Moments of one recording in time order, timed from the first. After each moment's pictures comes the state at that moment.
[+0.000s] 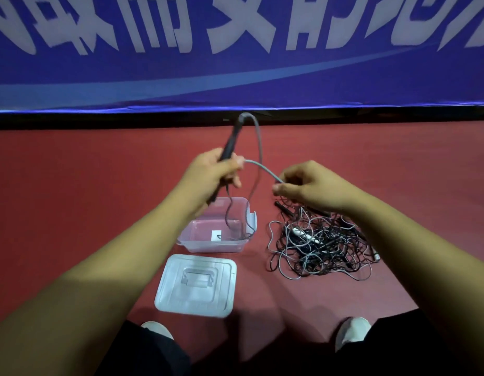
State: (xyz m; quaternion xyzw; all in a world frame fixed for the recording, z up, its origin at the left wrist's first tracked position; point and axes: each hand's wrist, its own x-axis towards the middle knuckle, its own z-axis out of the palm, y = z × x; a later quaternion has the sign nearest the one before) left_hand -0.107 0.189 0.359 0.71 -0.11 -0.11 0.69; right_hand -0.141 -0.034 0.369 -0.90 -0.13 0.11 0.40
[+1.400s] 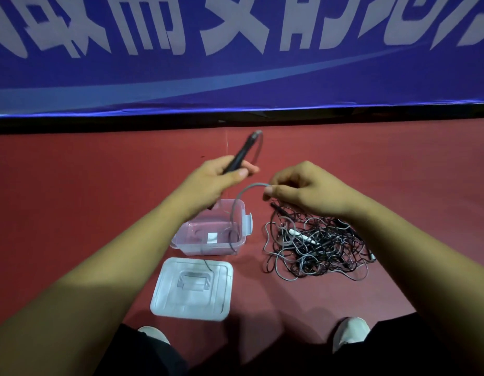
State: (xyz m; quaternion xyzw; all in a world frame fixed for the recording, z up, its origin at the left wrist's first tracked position) left_hand -0.102 0.185 0.357 0.80 -0.21 -0.16 0.54; right_hand -0.152 -0.035 0.382 -0.87 -0.17 0.12 0.44
